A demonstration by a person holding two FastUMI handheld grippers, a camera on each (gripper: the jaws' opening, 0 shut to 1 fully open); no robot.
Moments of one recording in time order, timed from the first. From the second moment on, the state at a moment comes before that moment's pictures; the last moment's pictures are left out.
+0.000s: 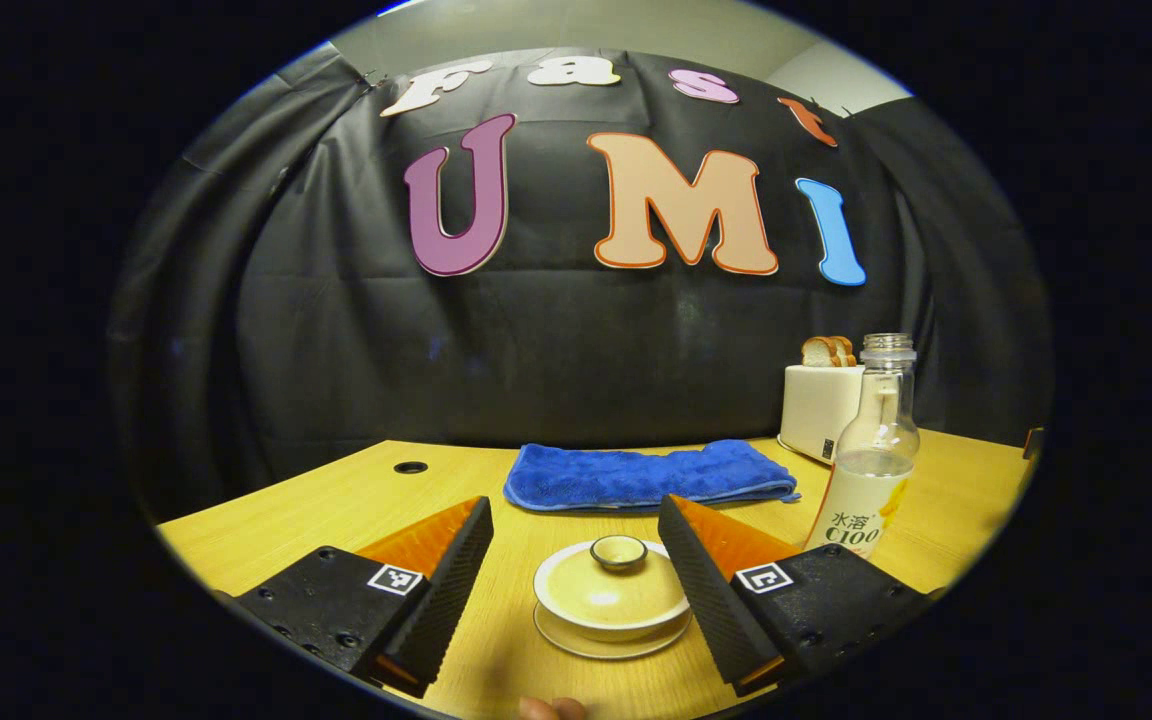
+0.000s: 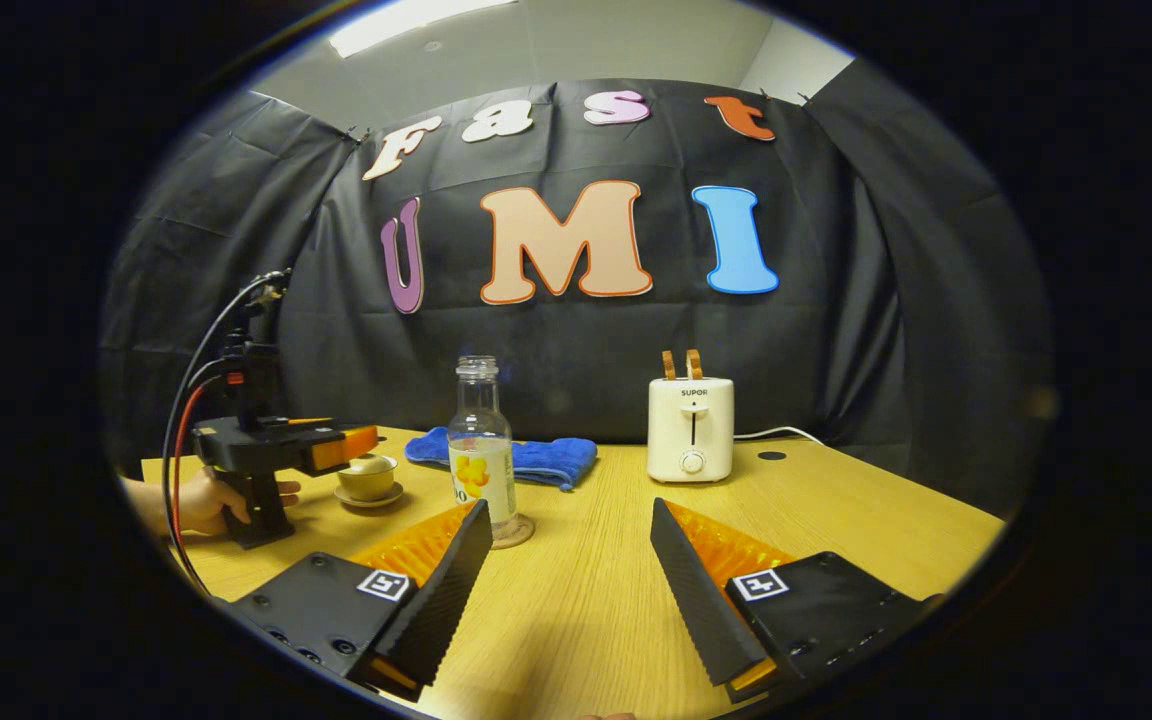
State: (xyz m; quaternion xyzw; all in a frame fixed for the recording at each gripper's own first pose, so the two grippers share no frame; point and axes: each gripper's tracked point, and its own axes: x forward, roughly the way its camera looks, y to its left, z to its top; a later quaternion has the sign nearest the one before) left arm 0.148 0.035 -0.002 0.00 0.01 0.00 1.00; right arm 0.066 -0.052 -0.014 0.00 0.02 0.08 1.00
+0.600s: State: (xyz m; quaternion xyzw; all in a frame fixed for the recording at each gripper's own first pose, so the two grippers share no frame) left arm 0.033 0.007 0.003 0.00 0.00 0.03 1.00; right arm 0.044 -0.015 -0.013 0.00 0.02 0.04 1.00
